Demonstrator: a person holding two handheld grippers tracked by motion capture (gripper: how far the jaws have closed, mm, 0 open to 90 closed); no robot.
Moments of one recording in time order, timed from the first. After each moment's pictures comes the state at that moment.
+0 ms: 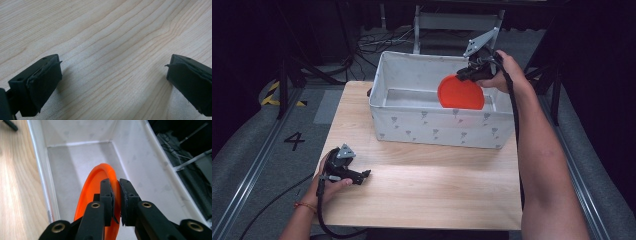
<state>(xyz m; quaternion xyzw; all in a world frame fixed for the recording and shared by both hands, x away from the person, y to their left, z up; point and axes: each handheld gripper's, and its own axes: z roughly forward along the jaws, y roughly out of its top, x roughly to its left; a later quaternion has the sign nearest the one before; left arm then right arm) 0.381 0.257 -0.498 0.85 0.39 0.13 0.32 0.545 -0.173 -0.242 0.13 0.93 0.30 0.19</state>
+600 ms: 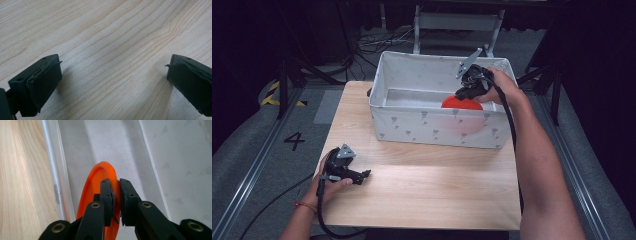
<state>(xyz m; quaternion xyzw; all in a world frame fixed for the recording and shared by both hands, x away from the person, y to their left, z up) 0.381 0.257 -0.498 0.85 0.40 0.13 0.32 0.544 -0.165 -0.288 0.11 0.96 0.22 0.14</state>
